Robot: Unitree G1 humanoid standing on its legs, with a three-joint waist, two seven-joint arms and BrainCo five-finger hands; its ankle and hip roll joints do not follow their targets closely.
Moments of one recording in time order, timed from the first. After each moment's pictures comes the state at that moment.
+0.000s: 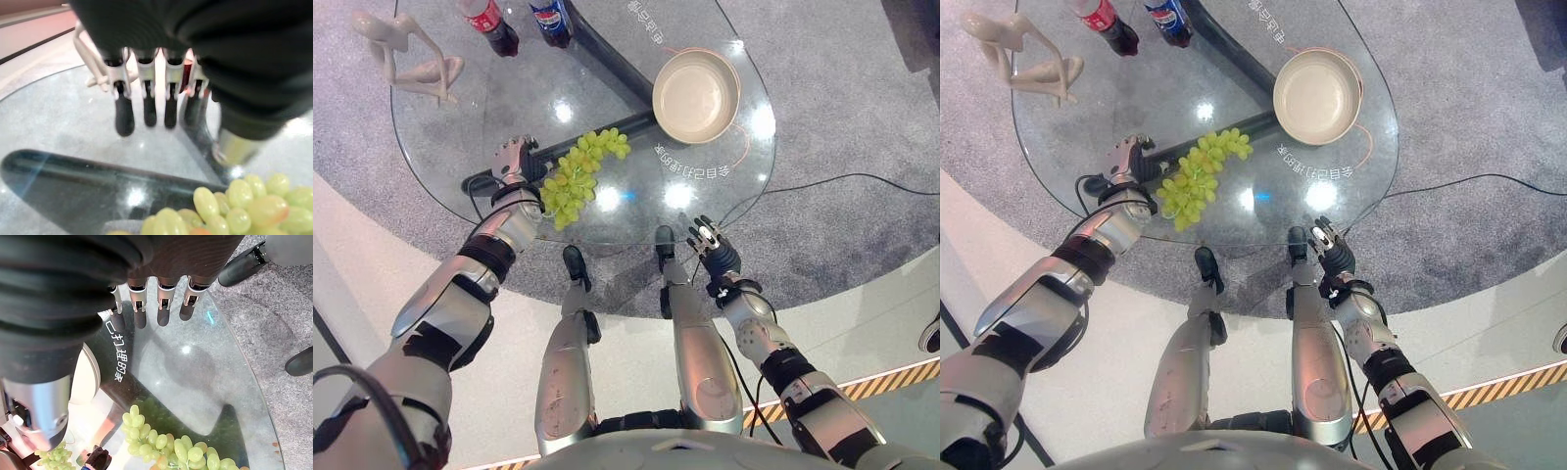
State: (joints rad) left arm -0.93 0.52 -0.66 0.84 0.14 0.32 0.49; right arm -0.31 -0.30 0.39 0.63 0.99 -0.26 0.07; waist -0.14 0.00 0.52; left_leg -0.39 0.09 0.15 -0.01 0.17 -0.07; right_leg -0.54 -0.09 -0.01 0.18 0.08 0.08
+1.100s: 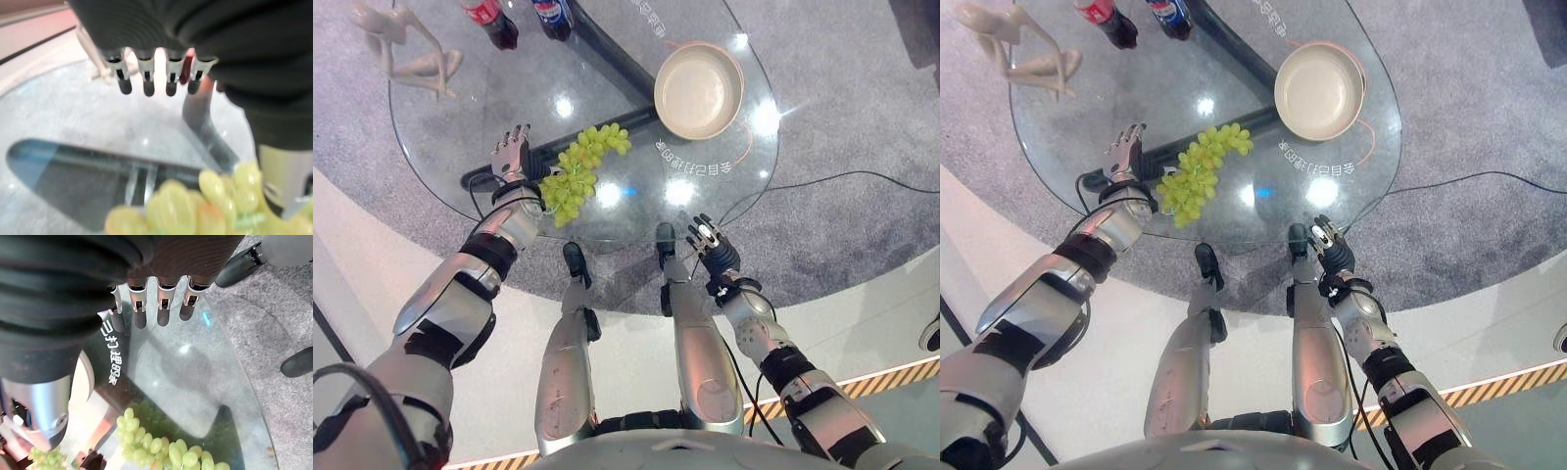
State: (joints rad) left arm -0.95 0.49 -0.67 0.87 0.14 0.35 0.49; right arm -0.32 -0.30 0.39 0.63 0.99 -0.26 0.07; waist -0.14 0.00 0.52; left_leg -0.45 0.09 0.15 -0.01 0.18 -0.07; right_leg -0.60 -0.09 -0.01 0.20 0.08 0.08
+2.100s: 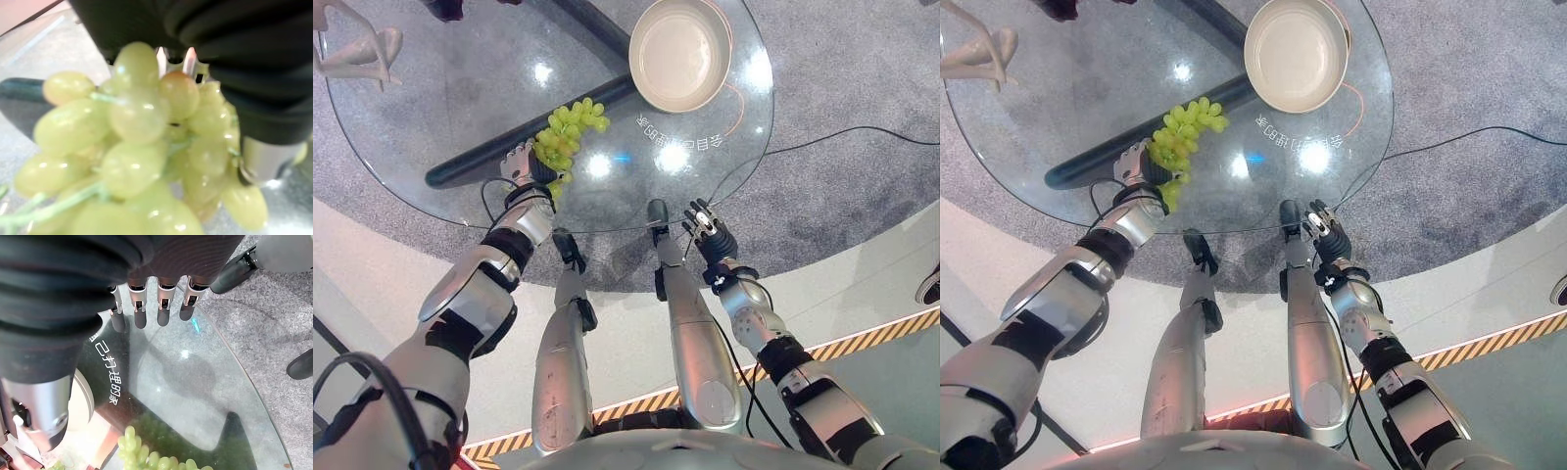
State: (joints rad) left arm -1.02 0.41 -0.70 1.04 0.07 0.36 0.51; right arm -0.36 -0.30 0.41 0.59 1.00 -0.28 0.07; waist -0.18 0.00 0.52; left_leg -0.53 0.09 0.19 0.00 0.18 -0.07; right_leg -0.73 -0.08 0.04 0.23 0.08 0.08
